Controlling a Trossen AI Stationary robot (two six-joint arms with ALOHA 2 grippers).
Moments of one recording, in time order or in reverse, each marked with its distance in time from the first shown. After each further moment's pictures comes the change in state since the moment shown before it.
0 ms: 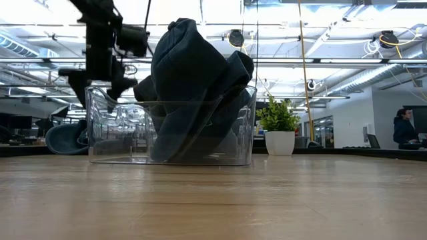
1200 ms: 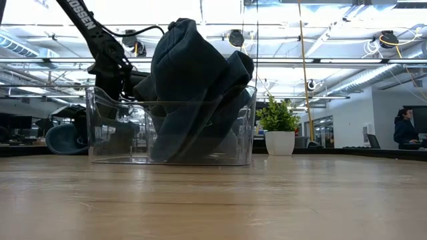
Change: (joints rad) left arm 0.060 0.300 -0.216 0.456 -0.156 -0.002; right arm -0.034 0.033 0.000 0.034 -0.001 0.001
